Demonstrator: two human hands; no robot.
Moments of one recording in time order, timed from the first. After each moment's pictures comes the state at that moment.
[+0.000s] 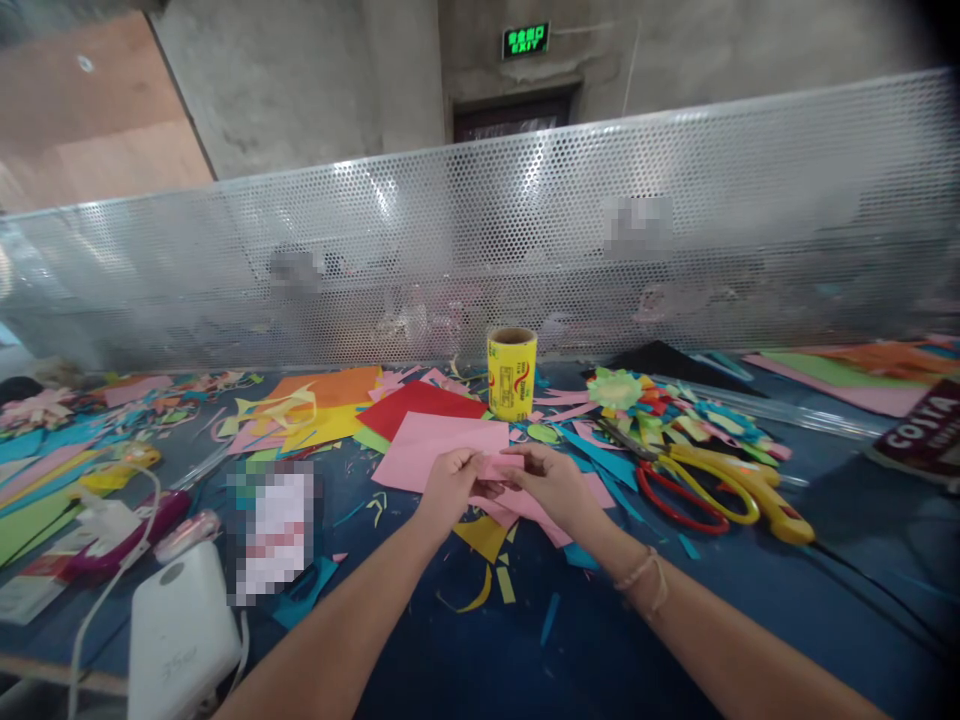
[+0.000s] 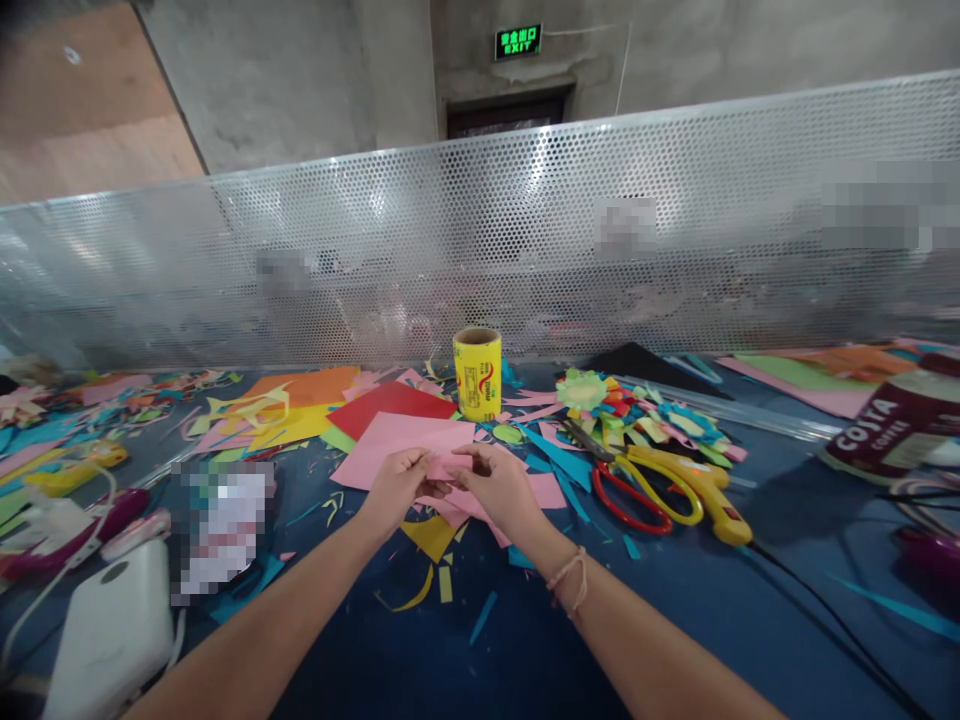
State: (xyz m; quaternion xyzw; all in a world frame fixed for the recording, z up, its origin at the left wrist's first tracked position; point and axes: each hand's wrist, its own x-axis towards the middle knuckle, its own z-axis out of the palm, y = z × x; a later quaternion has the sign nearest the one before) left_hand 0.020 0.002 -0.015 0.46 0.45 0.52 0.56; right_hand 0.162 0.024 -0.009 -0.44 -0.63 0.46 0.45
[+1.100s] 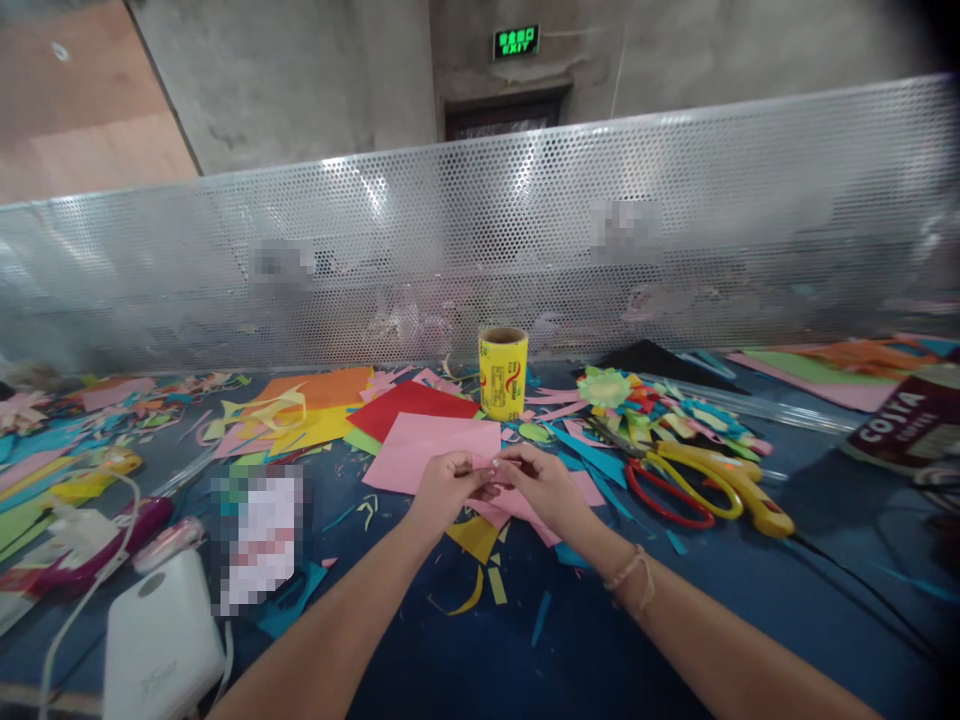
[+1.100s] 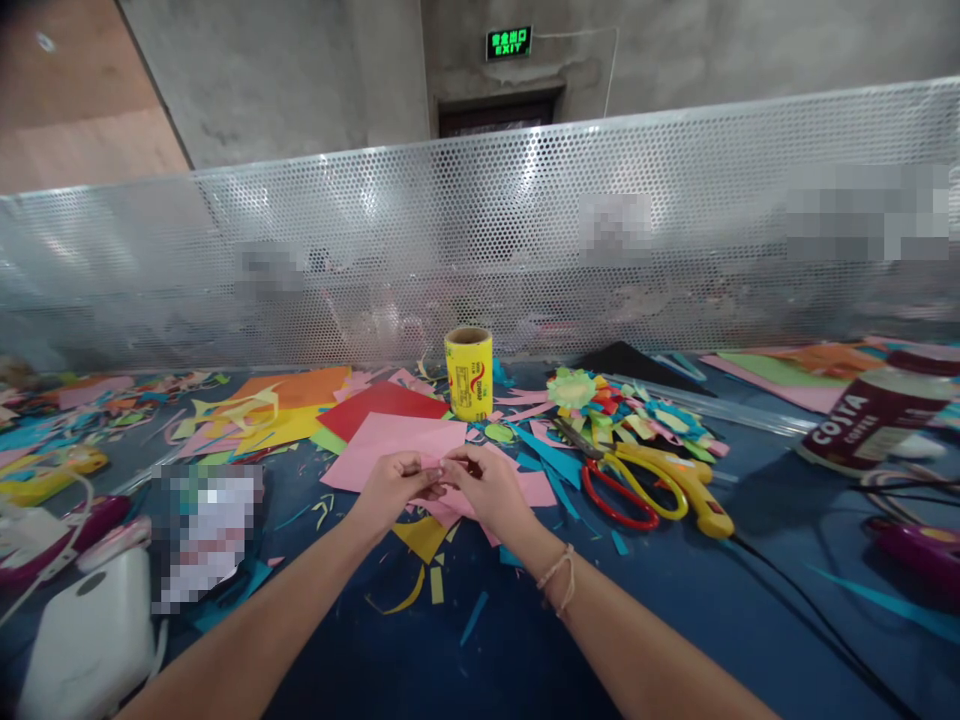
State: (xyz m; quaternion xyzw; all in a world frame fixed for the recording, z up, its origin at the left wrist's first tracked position) left_hand 0.021 -0.004 -0.006 0.48 0.46 0.50 0.55; right_hand 0.164 0.024 -0.011 -0.41 -0.67 0.42 0.45
